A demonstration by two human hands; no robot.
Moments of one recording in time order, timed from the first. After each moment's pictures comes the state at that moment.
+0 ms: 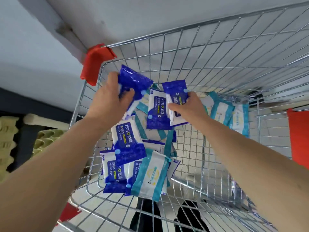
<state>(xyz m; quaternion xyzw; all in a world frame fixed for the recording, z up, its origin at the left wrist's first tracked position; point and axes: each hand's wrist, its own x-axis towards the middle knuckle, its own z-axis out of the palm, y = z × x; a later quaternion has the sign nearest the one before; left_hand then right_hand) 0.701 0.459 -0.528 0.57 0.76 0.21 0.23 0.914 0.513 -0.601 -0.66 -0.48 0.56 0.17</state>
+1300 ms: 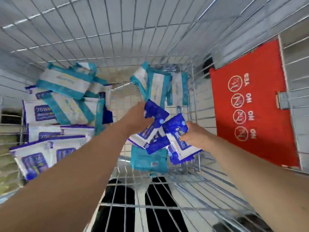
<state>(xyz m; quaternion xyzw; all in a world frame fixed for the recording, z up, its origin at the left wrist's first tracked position) 0.946 0.441 -0.630 0.56 0.66 0.03 0.50 1.155 0.414 -0.646 -0.69 -0.47 0.52 -0.14</state>
